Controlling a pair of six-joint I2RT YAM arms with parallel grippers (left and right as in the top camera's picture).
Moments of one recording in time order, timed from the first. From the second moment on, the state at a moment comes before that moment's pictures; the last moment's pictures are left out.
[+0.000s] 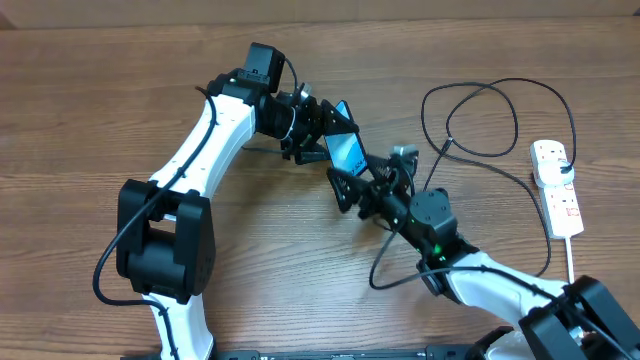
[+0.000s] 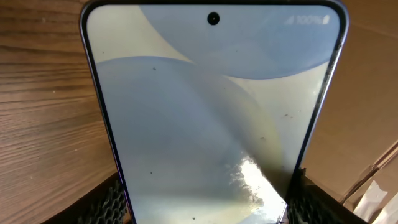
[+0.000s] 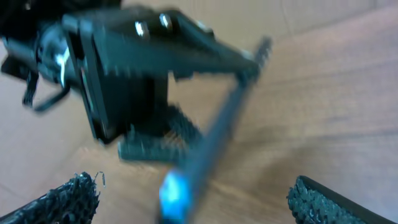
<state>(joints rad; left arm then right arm) -0.29 2.02 1.62 -0.86 0.90 -0.74 0.56 1.47 0.41 0.90 -0.12 0.57</state>
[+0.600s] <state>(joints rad) -0.30 2.02 1.62 -0.85 0.90 -0.79 0.56 1.55 0.49 0.90 -0.08 0.58</state>
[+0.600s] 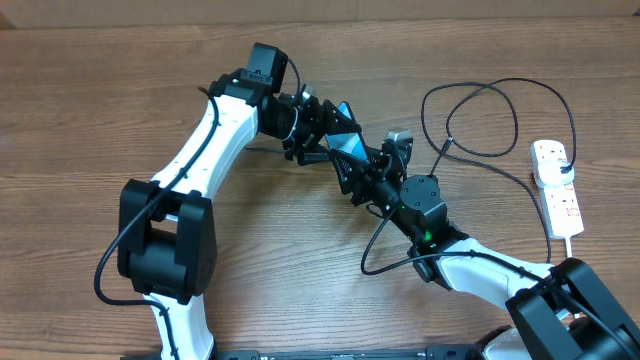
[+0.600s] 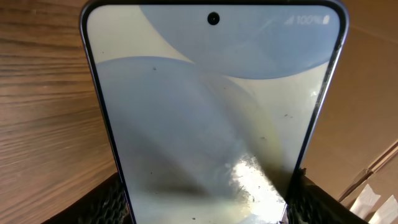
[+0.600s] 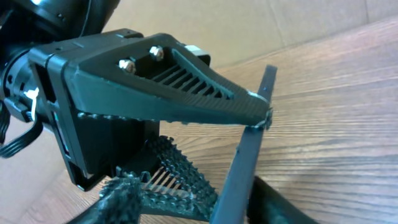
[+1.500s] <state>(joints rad) -0.31 2.02 1.63 -0.85 0.91 -0.82 0.55 1.57 0.49 0.85 -0.02 0.59</state>
